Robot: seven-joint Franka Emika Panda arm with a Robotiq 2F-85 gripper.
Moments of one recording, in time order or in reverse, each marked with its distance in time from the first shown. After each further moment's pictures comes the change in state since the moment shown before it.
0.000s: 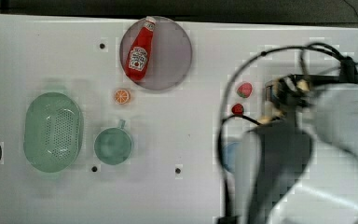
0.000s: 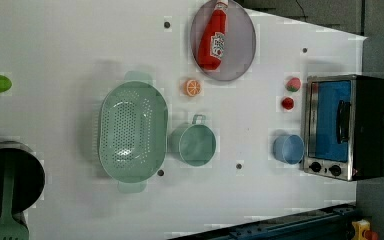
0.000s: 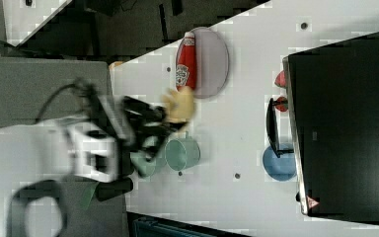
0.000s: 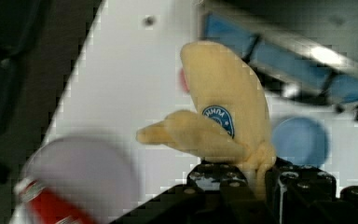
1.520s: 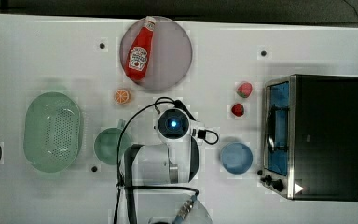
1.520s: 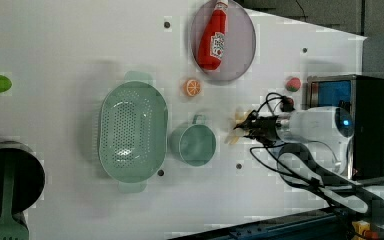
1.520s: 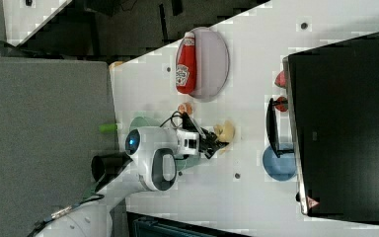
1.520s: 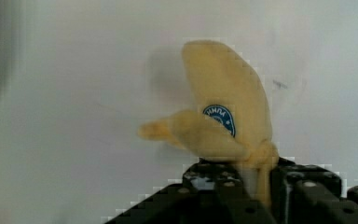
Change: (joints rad) arm 0.011 0.440 0.414 -0.528 -0.029 0.775 0.181
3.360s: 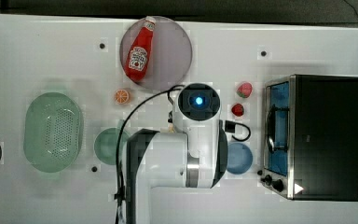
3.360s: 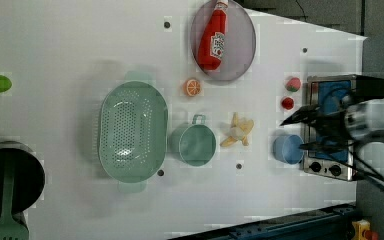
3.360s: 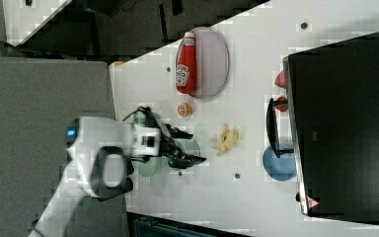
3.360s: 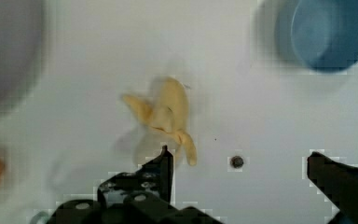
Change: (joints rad) arm -0.022 -0.316 -0.060 0.127 0.022 -0.572 -0.126
